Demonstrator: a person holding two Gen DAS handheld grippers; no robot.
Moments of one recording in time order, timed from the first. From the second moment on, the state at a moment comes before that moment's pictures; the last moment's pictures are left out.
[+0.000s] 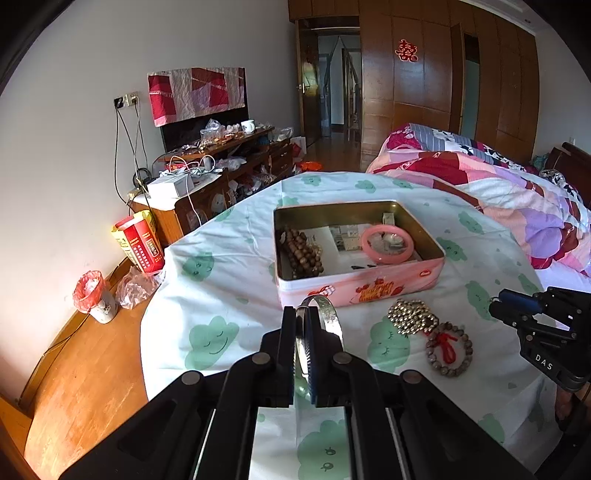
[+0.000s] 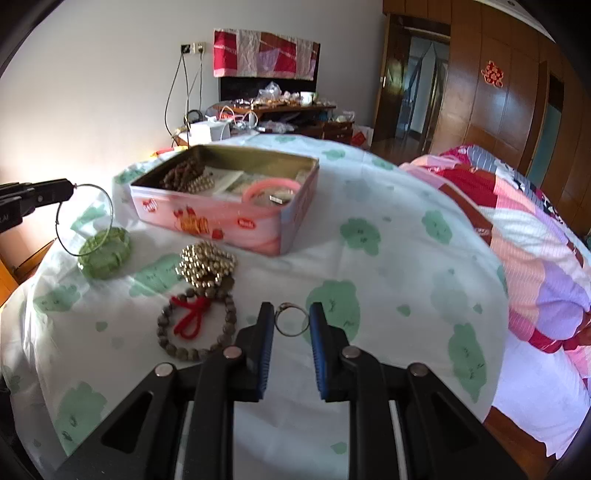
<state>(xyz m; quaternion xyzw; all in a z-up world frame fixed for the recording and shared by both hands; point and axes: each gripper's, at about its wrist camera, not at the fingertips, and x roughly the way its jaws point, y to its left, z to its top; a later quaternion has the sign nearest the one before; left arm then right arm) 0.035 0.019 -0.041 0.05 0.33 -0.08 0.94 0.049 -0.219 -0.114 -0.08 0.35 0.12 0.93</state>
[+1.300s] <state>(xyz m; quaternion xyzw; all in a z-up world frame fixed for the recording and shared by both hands) 0.098 0.007 -0.006 0.08 0.30 -0.08 0.95 0.106 -0.184 -0.055 -0.11 0.28 0.15 0.94</state>
